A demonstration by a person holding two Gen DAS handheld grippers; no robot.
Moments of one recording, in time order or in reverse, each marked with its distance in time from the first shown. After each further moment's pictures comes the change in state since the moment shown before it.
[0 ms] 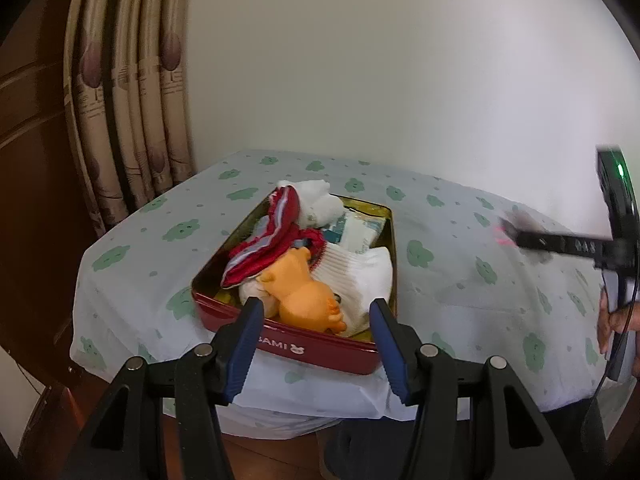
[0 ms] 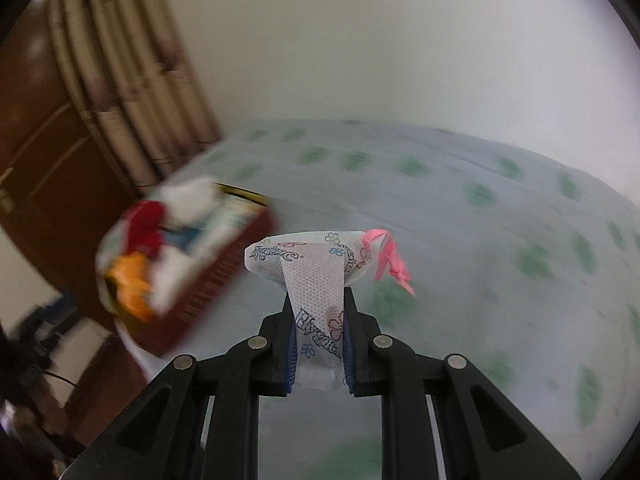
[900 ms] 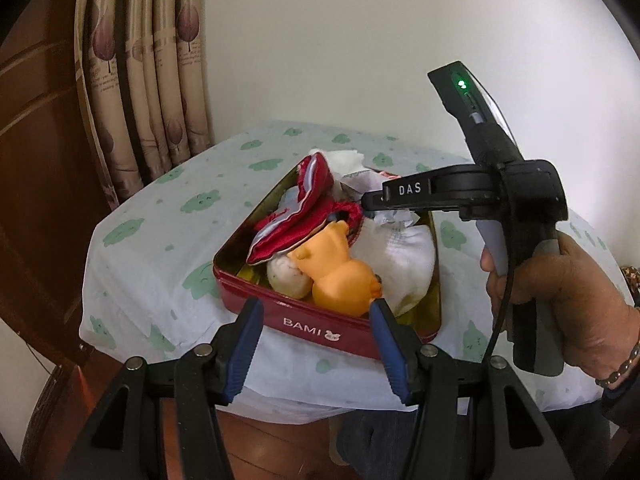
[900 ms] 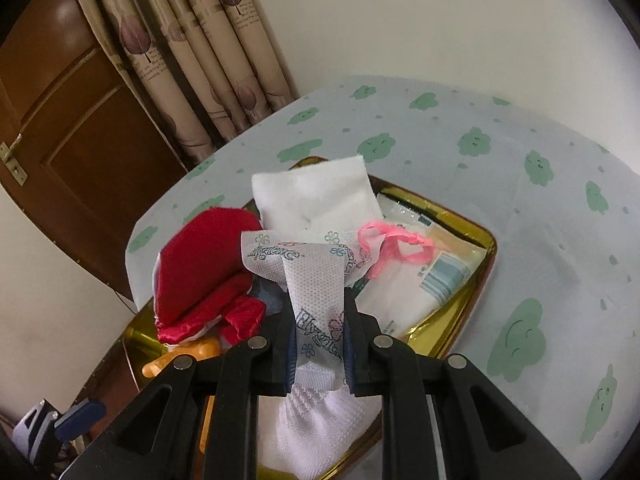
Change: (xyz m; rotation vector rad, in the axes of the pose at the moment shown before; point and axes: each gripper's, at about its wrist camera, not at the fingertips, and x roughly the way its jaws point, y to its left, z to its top) left arm 0.024 0.017 -0.004 -0.034 0.105 0.067; right arm 0.157 0.112 0.040 -0.087 0.156 0.103
